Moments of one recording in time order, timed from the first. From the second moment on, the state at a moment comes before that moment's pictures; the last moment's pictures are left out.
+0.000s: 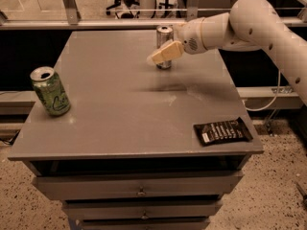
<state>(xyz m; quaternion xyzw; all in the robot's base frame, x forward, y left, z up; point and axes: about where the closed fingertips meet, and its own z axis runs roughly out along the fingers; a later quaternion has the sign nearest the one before) 0.719 -0.050 0.915 -0.45 0.71 0.24 0.49</state>
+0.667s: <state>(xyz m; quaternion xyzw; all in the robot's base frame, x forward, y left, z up) 0.688 -0.035 0.934 -0.46 0.66 0.30 0.51</state>
